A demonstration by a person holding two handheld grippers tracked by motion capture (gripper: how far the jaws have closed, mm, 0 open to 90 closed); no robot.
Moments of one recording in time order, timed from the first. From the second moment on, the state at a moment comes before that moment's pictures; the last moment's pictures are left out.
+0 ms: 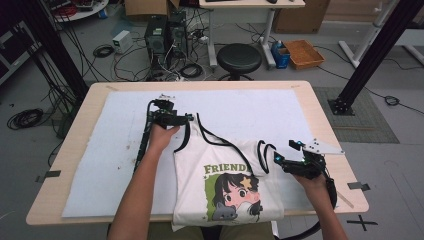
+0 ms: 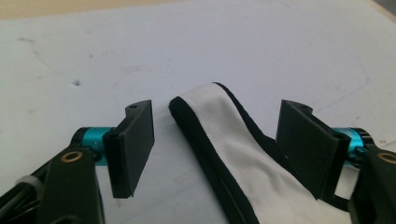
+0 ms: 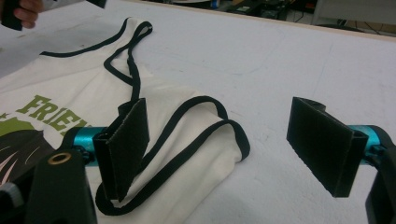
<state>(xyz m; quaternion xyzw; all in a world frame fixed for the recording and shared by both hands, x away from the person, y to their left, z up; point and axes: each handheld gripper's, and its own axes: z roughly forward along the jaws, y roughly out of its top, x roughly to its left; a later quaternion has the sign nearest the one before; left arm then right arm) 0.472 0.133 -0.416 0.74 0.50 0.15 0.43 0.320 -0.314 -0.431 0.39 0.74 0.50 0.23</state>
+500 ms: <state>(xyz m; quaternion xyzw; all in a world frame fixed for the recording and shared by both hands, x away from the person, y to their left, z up) 0.477 0.112 -0.441 0.78 0.49 0.18 0.34 0.321 -0.312 -0.432 0.39 0.74 0.50 0.22</state>
